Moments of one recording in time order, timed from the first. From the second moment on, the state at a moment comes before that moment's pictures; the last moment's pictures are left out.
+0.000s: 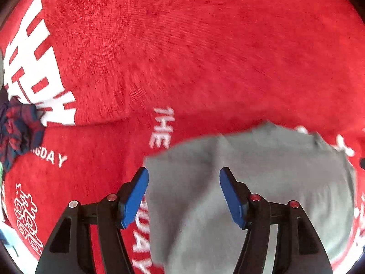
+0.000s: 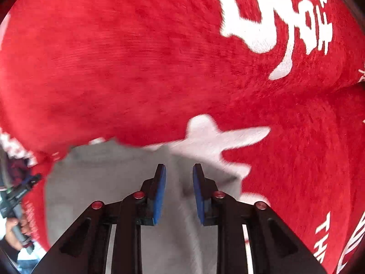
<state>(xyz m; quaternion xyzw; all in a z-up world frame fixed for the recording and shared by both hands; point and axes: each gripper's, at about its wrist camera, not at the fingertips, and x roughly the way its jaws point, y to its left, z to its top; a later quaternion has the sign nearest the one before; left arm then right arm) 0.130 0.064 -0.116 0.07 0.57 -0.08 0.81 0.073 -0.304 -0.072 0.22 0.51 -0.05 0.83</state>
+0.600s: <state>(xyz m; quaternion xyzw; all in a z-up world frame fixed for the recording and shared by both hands) 0.040 0.142 -0.152 -0.06 0.67 -0.01 0.74 -0.021 -0.300 -0.095 0.34 0.54 -0.01 0.77</state>
